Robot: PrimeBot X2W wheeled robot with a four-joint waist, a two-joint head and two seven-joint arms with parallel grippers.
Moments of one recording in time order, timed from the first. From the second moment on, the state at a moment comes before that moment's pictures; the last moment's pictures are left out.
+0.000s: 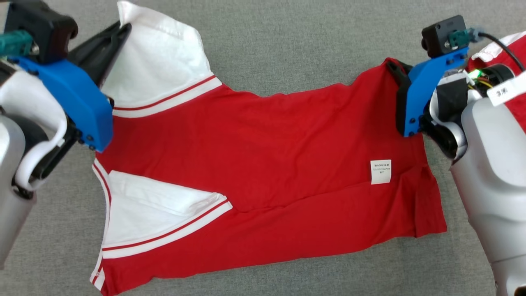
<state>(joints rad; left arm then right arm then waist) -0.85 0.69 -0.59 0.06 -0.66 -0.13 0.39 -0.90 -0.23 0.24 0.62 0.26 0.13 0.47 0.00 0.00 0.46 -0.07</state>
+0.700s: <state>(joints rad) -0.25 0.70 -0.57 -0.17 -0.67 0.09 0.01 -0.50 -0.29 0.19 0.40 0.29 0.13 0.17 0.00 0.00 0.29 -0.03</state>
